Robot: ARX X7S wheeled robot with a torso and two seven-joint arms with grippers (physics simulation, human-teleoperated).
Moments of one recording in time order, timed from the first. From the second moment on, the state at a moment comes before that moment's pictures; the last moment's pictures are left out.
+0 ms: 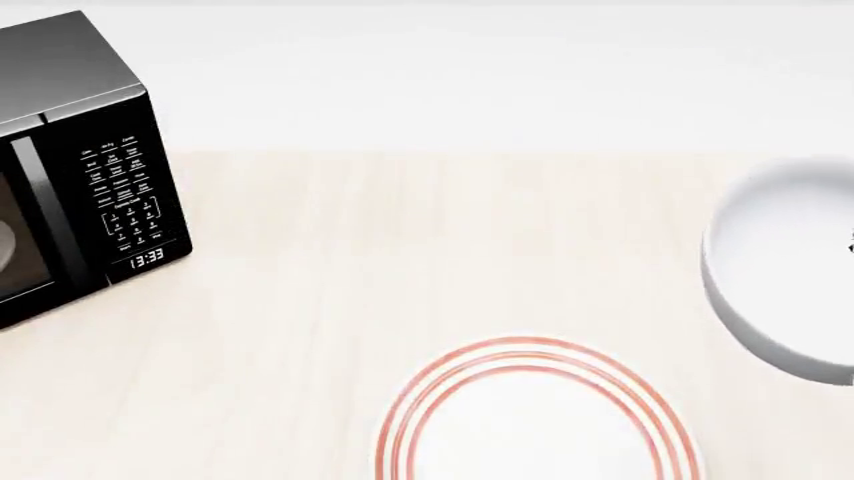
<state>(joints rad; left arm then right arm) 0.15 -0.27 -0.26 0.55 -0.25 -0.37 -0.49 1.48 0.92 -1.53 0.65 2.53 0.20 0.90</state>
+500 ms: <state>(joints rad) 0.14 -0.27 -0.24 0.54 -0.24 -0.37 -0.51 1.30 1.08 -1.53 0.54 2.56 0.10 0.80</state>
